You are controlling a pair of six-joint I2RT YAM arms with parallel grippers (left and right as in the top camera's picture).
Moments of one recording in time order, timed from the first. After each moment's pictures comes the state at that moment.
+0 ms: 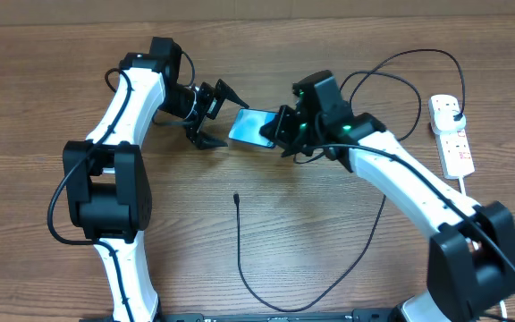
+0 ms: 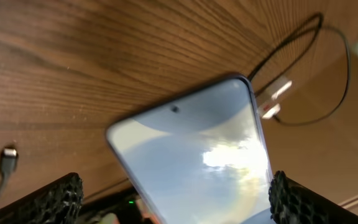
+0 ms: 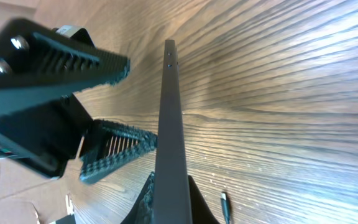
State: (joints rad) left arm -0.10 2.18 1.78 -1.12 0.86 -0.82; right arm 0.45 1.71 1.25 -0.42 -0.42 0.87
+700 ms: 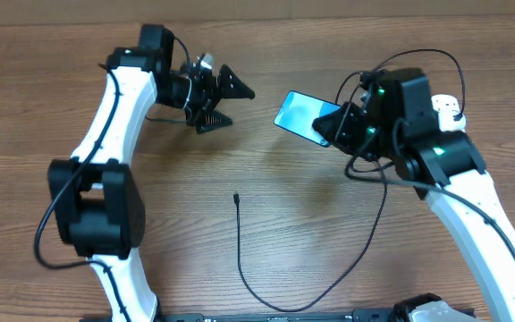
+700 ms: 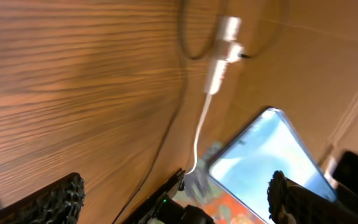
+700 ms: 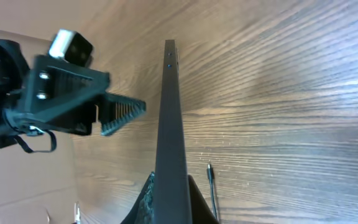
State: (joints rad) left arm -0.09 2.05 1.78 -1.08 1.02 -0.42; right arm 0.29 1.33 1.25 -0.72 -0.42 0.76
